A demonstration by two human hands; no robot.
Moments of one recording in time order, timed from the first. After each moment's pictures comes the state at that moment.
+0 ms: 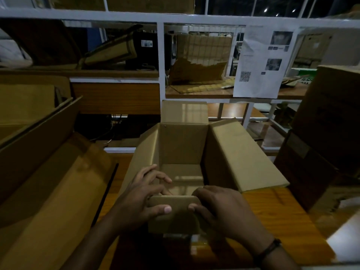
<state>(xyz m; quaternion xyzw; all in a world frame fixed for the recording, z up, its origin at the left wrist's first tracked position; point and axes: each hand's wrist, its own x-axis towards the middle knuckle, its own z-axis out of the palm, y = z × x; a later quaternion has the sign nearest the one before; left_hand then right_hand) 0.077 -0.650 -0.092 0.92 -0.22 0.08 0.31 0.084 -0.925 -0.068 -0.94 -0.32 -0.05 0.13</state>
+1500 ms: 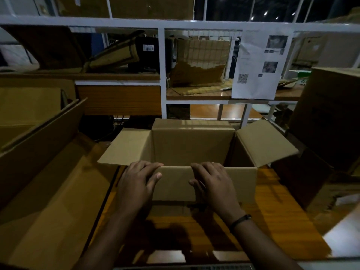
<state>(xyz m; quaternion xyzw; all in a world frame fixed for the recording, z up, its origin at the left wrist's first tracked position) 0.098 -0.662 -0.113 0.93 -0.01 0.28 0.23 0.133 -0.910 -0.115 -0.92 -0.25 -0.24 0.16</state>
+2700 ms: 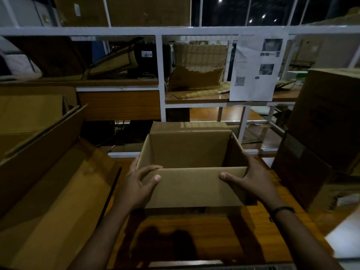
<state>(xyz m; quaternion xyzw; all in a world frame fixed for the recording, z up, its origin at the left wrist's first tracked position) 0.098 -0.657 -0.096 0.90 0.03 0.14 0.40 0.170 -1.008 -0.096 -0.93 -0.01 -0.10 0.34</state>
